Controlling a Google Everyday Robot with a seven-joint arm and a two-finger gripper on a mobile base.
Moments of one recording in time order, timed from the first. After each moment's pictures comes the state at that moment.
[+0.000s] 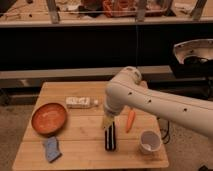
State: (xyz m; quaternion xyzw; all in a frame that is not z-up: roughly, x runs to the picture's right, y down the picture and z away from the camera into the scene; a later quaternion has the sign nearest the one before) arm 0.000 0.120 0.667 -0.28 -0.07 0.15 0.95
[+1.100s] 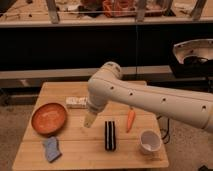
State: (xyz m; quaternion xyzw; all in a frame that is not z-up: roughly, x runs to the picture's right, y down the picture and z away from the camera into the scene) arm -0.064 0.109 0.661 -0.29 -0.08 0.20 0.93
